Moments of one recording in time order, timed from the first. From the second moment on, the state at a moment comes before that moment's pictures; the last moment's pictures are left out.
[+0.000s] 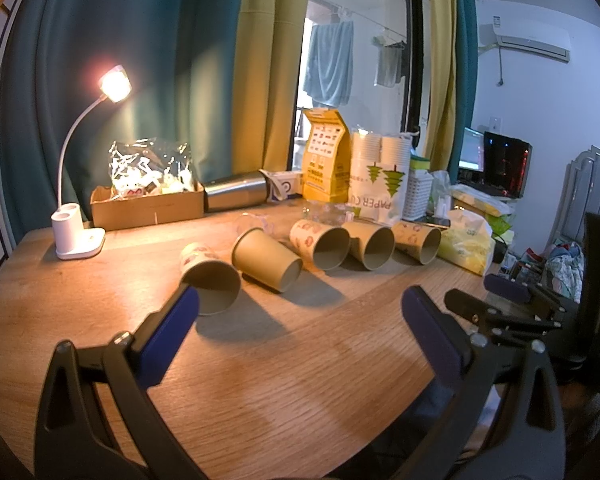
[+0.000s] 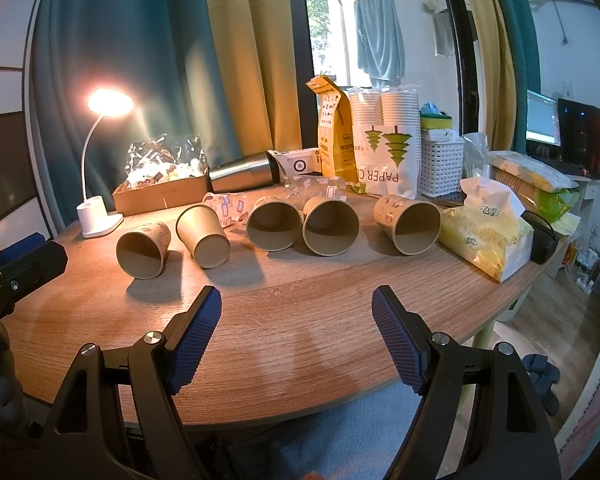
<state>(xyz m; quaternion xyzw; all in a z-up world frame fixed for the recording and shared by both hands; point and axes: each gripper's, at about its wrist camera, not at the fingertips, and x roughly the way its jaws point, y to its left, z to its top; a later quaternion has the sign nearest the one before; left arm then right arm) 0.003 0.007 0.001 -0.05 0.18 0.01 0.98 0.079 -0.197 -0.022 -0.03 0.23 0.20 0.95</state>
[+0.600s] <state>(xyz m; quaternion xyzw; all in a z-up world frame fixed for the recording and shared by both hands) 0.003 0.007 0.000 -0.05 0.18 0.01 0.98 0.079 -0.198 -0.022 -0.03 0.23 0.20 0.95</state>
